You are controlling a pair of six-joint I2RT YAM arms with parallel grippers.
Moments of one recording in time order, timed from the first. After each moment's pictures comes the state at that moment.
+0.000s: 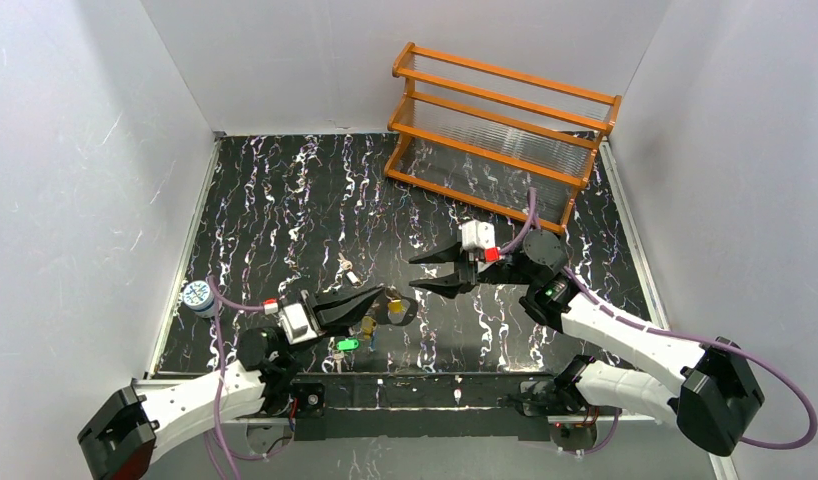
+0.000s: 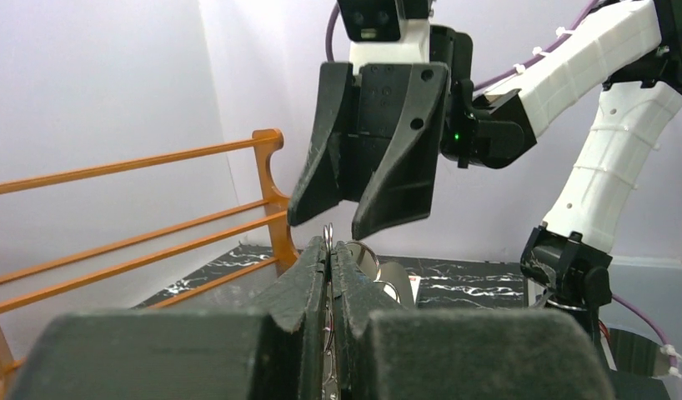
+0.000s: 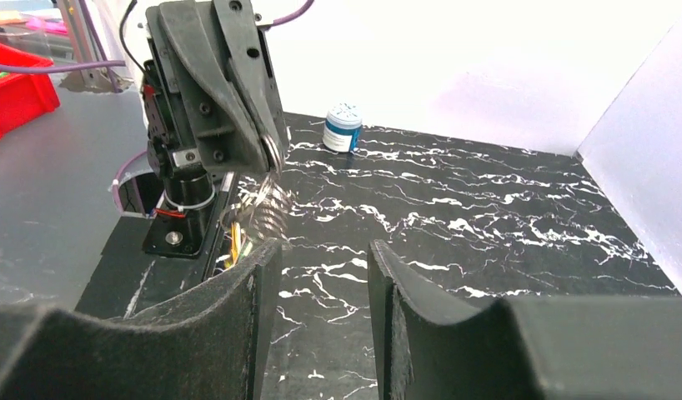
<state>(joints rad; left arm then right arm) -0.91 0.62 0.01 1.26 0.23 -0.02 0.81 1.03 0.61 0.62 -0.80 -0.04</state>
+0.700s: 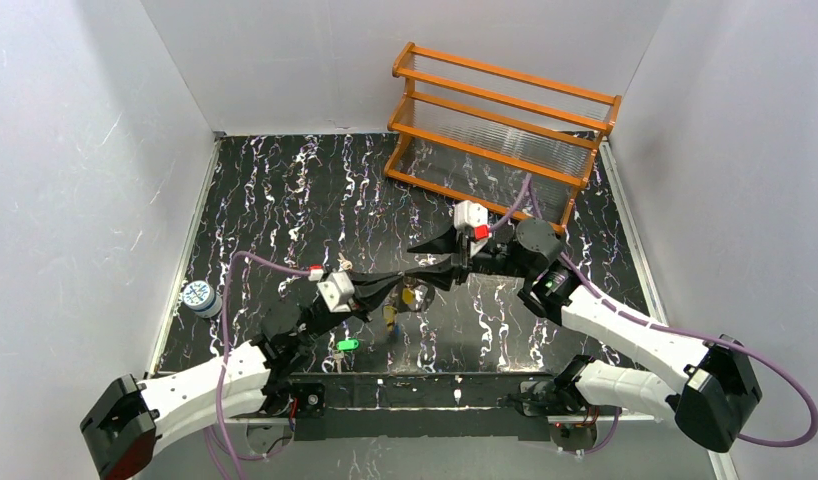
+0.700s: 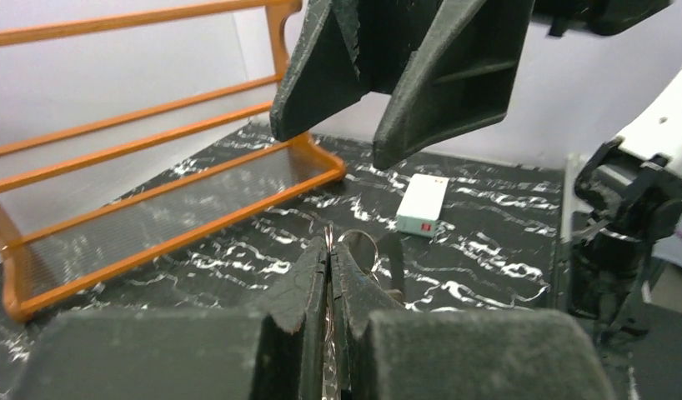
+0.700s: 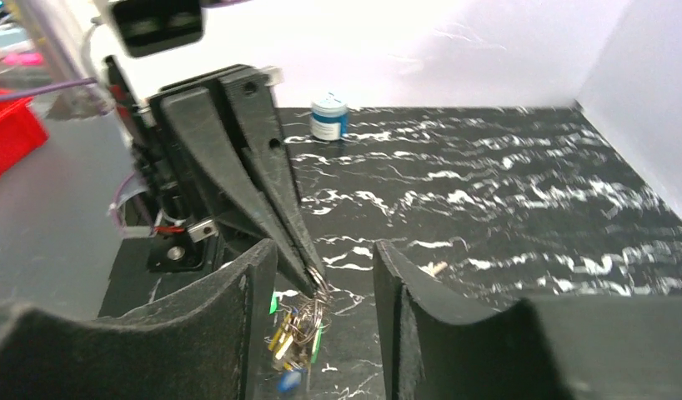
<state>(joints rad) -0.91 0.73 0.17 0.90 0.18 0.01 0.81 1.06 0.70 0.49 -0.76 0.00</state>
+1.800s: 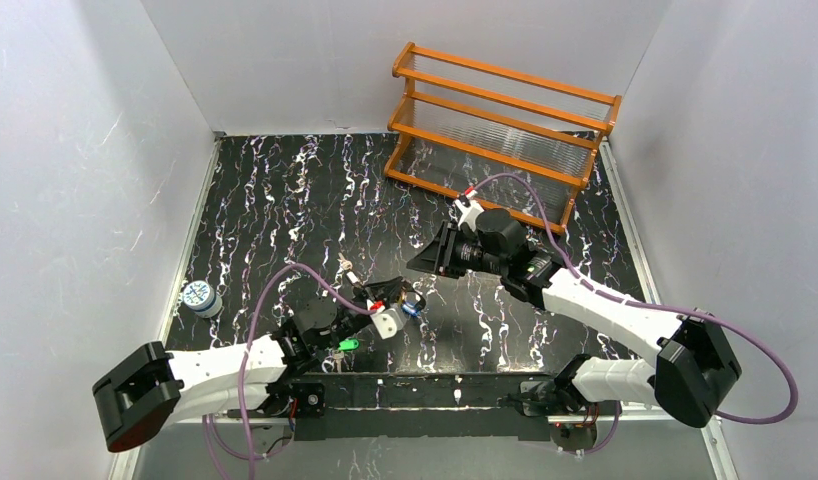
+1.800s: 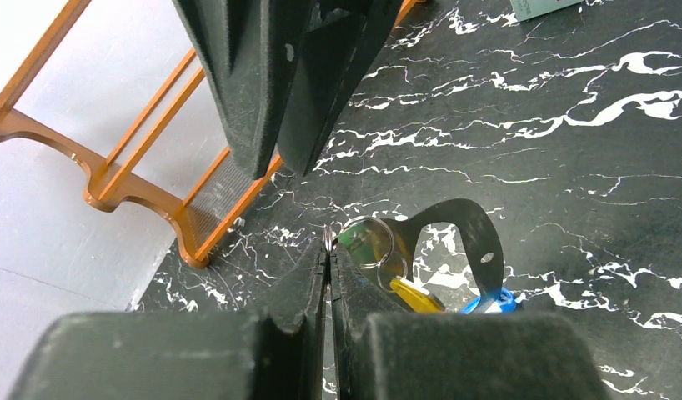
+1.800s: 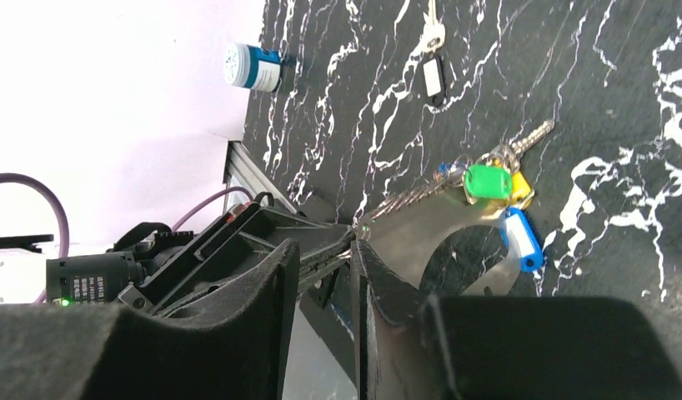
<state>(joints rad) -1.01 0.94 0.19 0.73 -0.03 0.69 0.80 1.21 0.79 0.03 -0.31 0.93</state>
